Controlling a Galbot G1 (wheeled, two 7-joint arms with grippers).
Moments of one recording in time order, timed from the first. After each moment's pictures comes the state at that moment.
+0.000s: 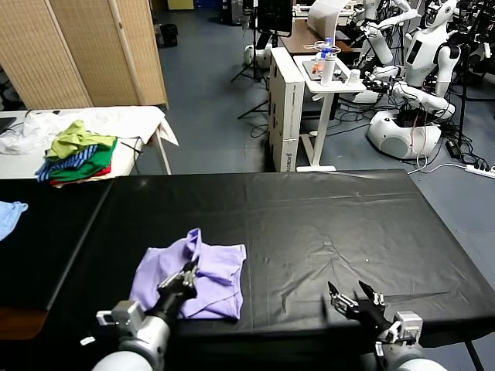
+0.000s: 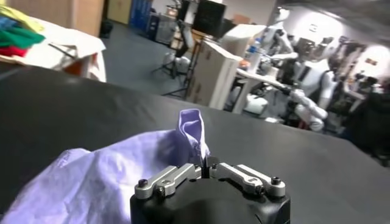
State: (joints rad) left arm 1.60 -1.34 -0.38 -2.32 -0.51 0.48 -0.19; right arm -1.69 1.13 0.57 2.20 0.59 -0.44 0.17
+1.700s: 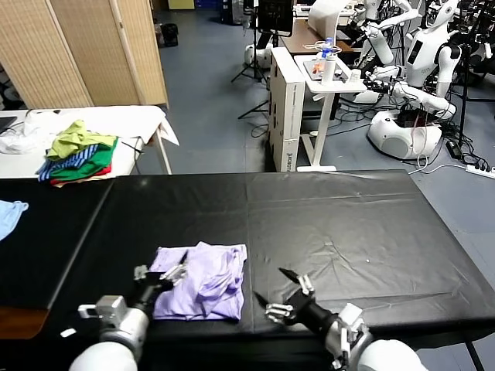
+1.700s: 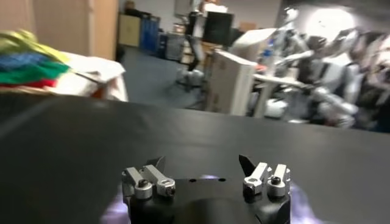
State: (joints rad) left arm 1.58 -1.28 -0.59 -2.21 -0.41 0.39 -0.11; right arm -1.29 0.78 0.05 2.22 0.47 -0.31 -0.11
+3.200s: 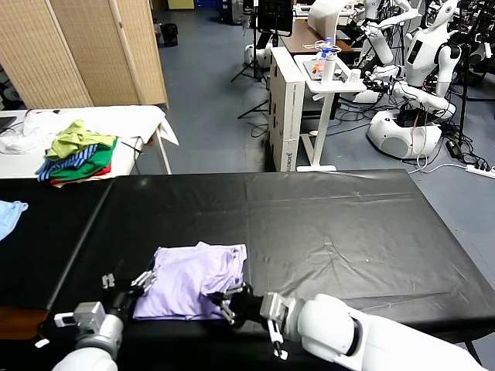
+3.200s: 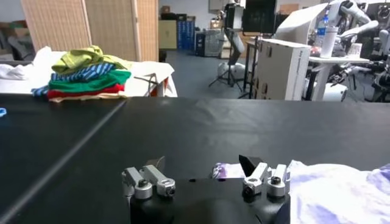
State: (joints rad) left arm 1.61 -1.33 -0.67 -2.15 -0.33 0.37 -0.10; right arm -0.65 0.78 -0.57 2.08 0.43 -0.39 -0.13
